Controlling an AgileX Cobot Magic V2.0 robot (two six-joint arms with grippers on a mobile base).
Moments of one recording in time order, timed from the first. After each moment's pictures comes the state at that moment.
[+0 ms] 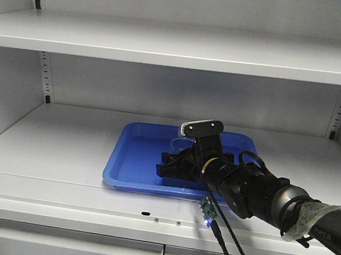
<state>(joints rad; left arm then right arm) 0.03 -0.02 0.04 -0.06 0.11 0.16 0.41 2.07 -1.57 -0.40 -0.10 0.41</state>
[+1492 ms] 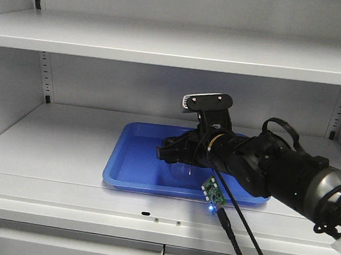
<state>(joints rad) 0.03 -0.02 0.04 -0.06 0.11 0.16 0.49 1.84 -1.56 -0.36 0.24 0.41</state>
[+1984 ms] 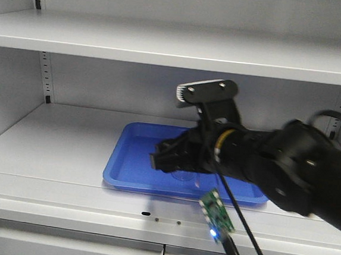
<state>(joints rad) 0.03 -0.02 0.04 -0.06 0.11 0.16 0.60 1.58 -1.41 -0.39 0.39 0.40</state>
